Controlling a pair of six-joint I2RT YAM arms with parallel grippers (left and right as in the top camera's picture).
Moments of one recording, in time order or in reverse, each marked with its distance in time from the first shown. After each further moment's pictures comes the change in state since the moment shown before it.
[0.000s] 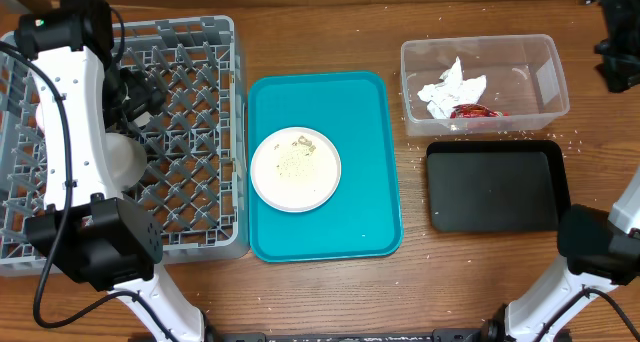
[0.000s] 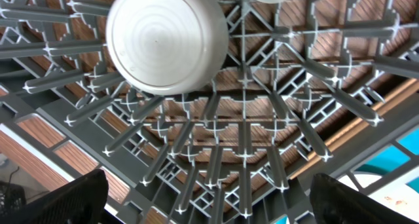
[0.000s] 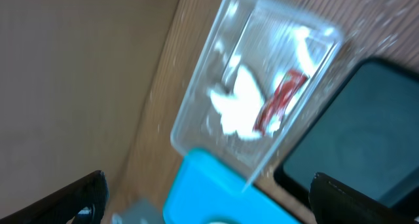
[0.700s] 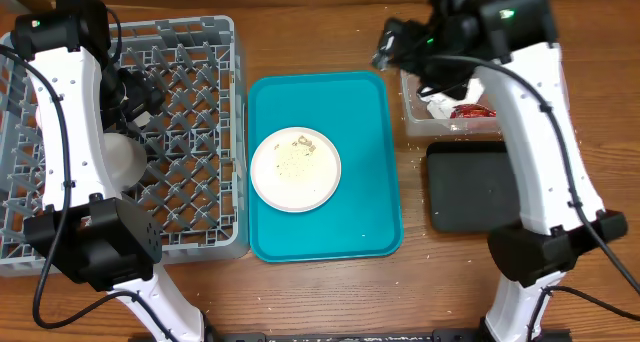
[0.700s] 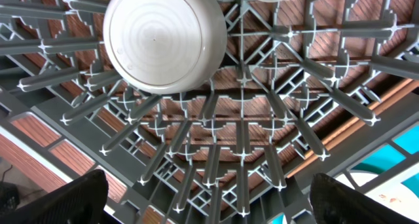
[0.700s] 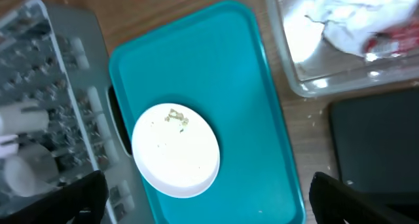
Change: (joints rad) left arm 0.006 0.000 0.000 0.001 0.020 0.000; right arm 0.624 0.010 -0.208 0.072 0.097 -0.255
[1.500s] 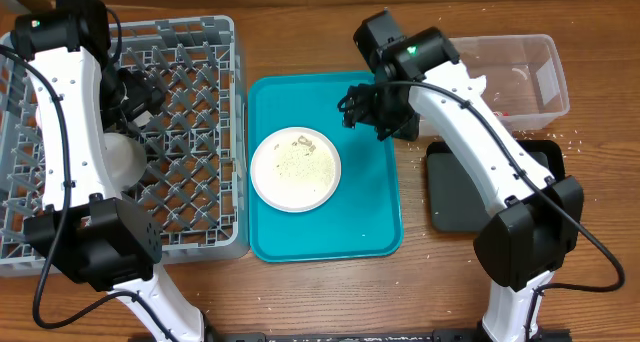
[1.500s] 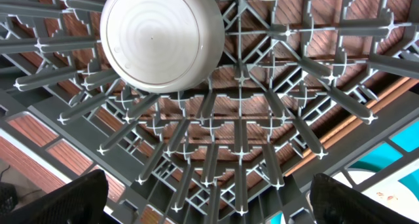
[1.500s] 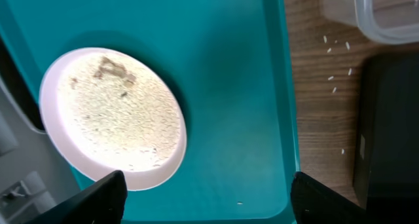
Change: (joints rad) left arm 0.000 0.000 0.000 0.000 0.008 0.000; right arm 0.117 0.014 -0.467 0.214 0.006 -0.010
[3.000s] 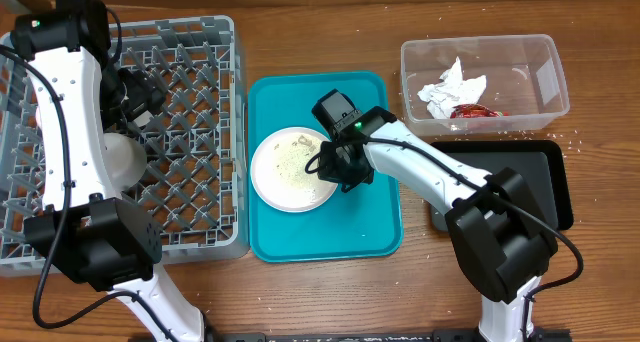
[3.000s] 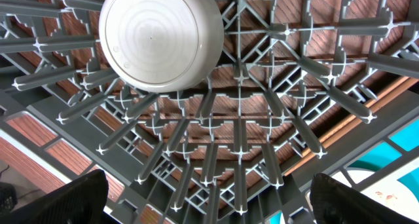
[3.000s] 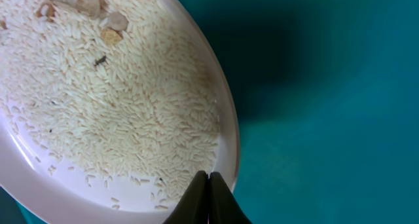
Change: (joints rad) left arm 0.000 0.000 0.000 0.000 0.003 0.000; right arm 0.176 0.001 -0.481 0.533 -0.037 0.127
